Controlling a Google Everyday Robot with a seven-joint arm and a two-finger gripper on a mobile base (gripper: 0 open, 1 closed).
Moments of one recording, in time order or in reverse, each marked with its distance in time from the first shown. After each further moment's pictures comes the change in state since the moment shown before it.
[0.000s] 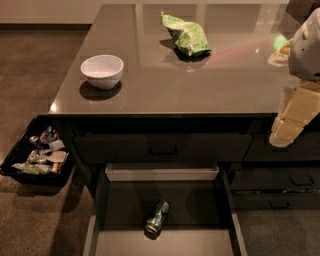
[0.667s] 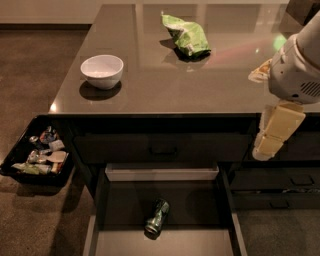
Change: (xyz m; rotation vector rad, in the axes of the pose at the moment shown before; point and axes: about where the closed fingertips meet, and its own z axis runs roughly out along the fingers) arm -0.016 0.016 0.035 -0.050 -0.063 -0.048
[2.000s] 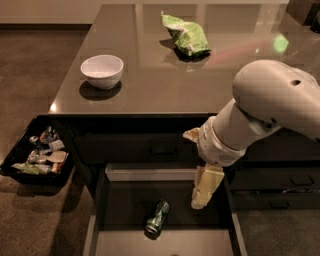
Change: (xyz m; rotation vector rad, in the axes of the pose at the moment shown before) arm -0.063 0.071 0.165 -0.179 -0.183 -0.166
